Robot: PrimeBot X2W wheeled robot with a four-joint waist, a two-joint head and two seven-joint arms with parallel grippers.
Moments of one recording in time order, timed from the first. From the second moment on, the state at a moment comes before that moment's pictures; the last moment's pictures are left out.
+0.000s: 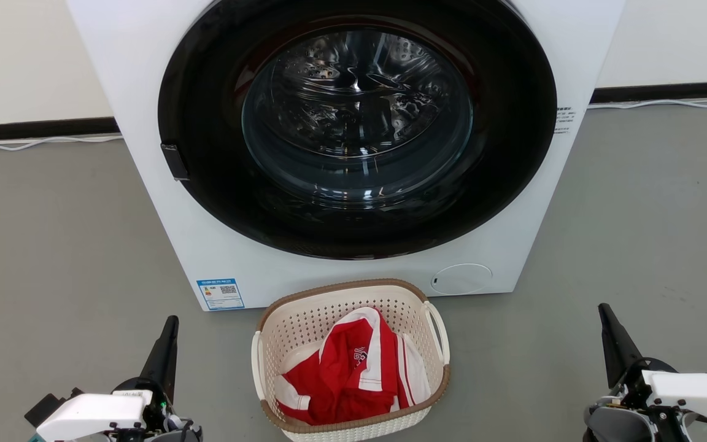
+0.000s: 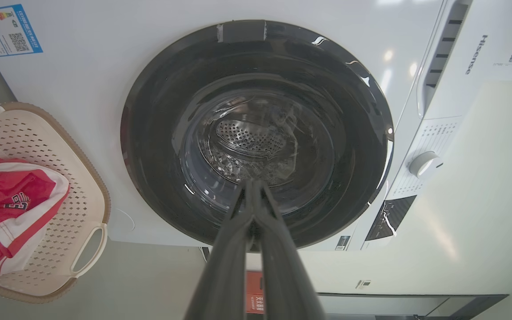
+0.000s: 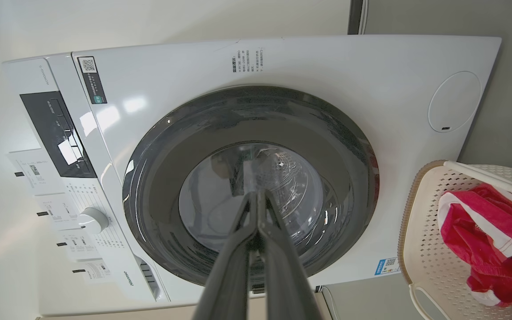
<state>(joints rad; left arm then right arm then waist) -0.05 0.04 0.09 0.27 -1.61 -0.12 0.11 -0.07 -0.05 -0.13 0.27 1.61 0.12 0.11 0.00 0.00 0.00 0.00</state>
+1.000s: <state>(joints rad) 0.01 0.03 0.07 0.29 -1.54 -0.11 0.07 0.00 -0.03 -0.11 0.33 1.56 0.12 0.07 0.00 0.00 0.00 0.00</state>
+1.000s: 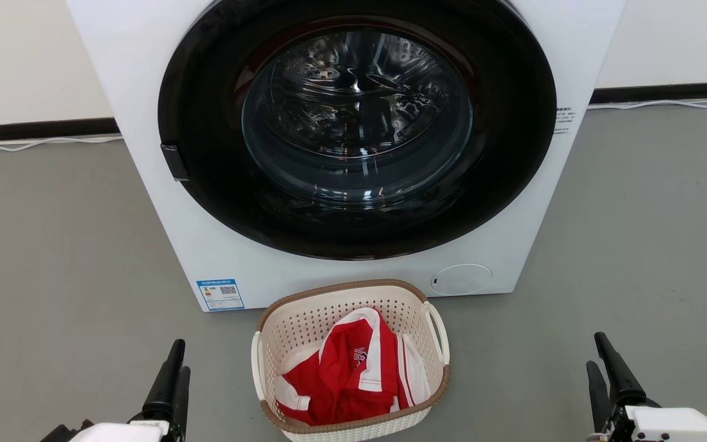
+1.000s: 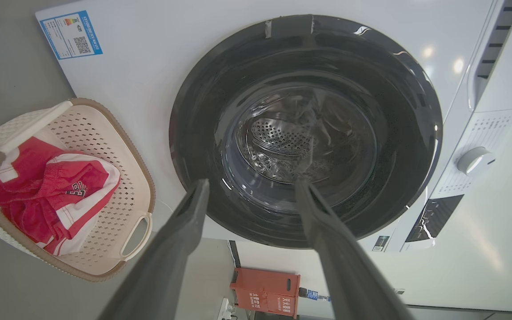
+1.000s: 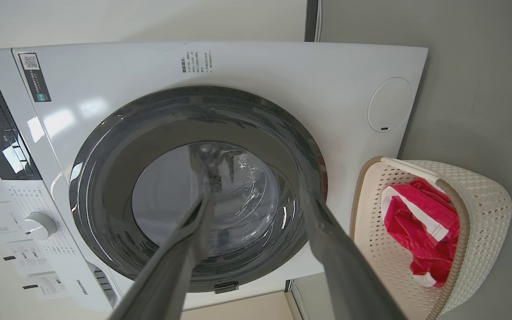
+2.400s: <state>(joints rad) 0.03 0.08 -0.08 0.15 -0.87 0.06 -0.05 0.00 -0.03 -0.05 0.23 0.96 0.12 -0.04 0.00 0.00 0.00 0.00</state>
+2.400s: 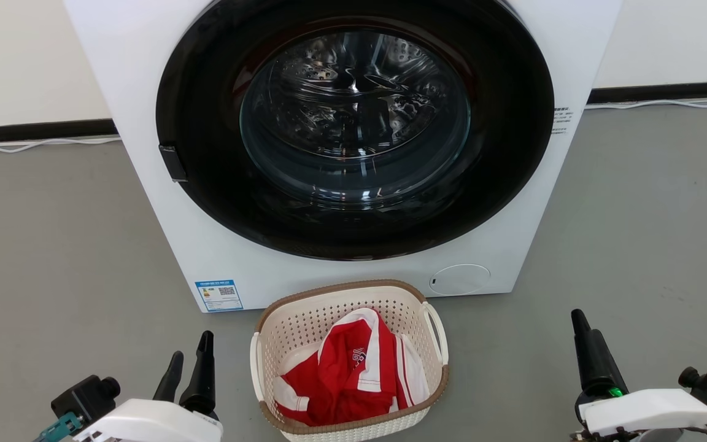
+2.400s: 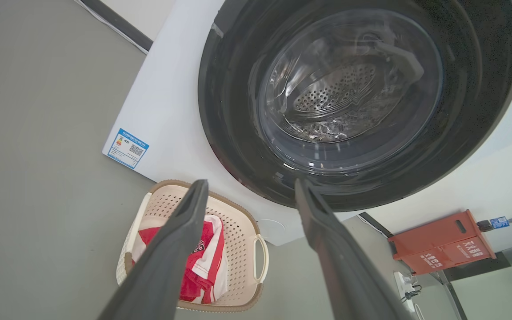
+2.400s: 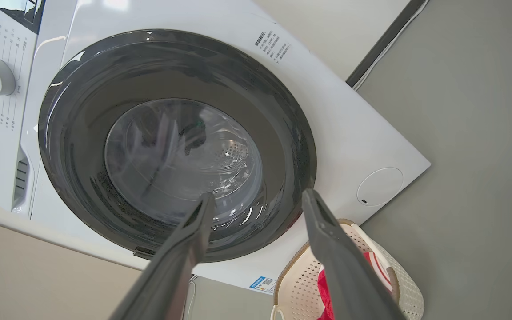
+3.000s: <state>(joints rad) 0.04 0.13 -0.15 0.11 -0.68 0.15 -0.10 0.01 -0.03 -0.03 0.20 0.75 0.12 -0.09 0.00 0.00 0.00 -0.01</state>
